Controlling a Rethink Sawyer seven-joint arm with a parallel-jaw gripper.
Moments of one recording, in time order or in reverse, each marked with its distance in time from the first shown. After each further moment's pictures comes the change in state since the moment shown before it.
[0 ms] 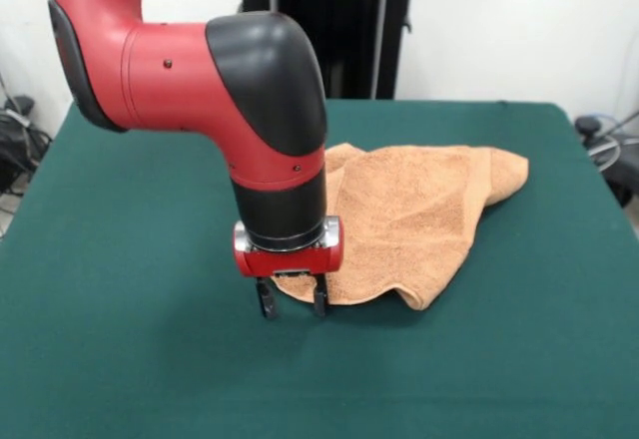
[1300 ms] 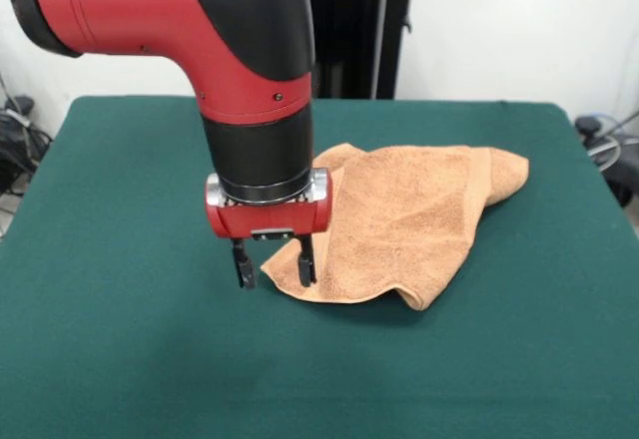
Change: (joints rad) arm -0.023 -0.130 0.036 0.001 -0.001 0.111 0.000
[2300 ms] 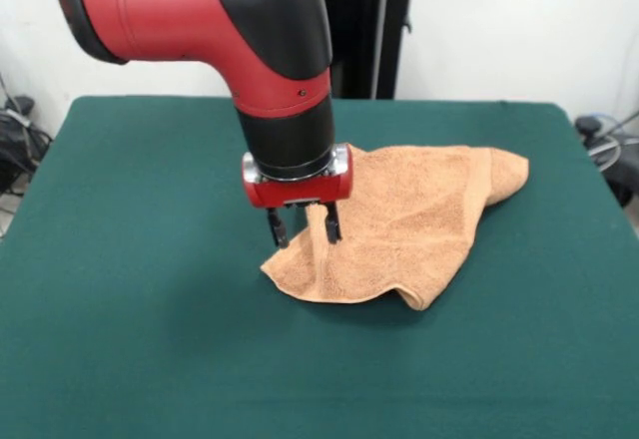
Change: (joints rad) arm -0.025 -0.016 0.002 0.182 0.000 -0.030 0.000
